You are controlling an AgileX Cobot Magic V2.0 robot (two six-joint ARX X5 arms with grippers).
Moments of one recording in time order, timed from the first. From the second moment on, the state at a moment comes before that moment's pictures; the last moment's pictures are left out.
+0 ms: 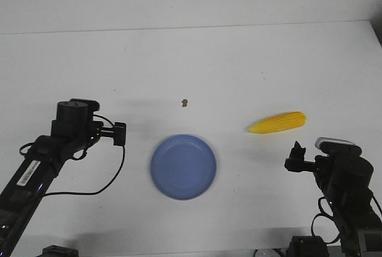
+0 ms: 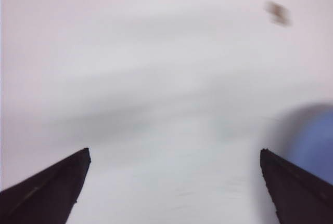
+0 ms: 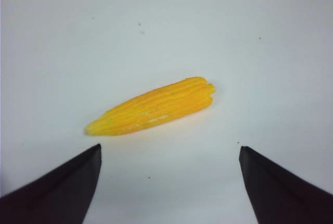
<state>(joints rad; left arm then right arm) -0.21 1.28 1.08 -0.50 0.09 -0.05 -0.06 0.60 0.83 -0.77 0.02 0.18</state>
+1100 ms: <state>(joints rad) -0.16 1.21 1.08 -0.54 0.11 -0.04 -0.06 1.28 0.83 -0.38 -0.04 0.75</state>
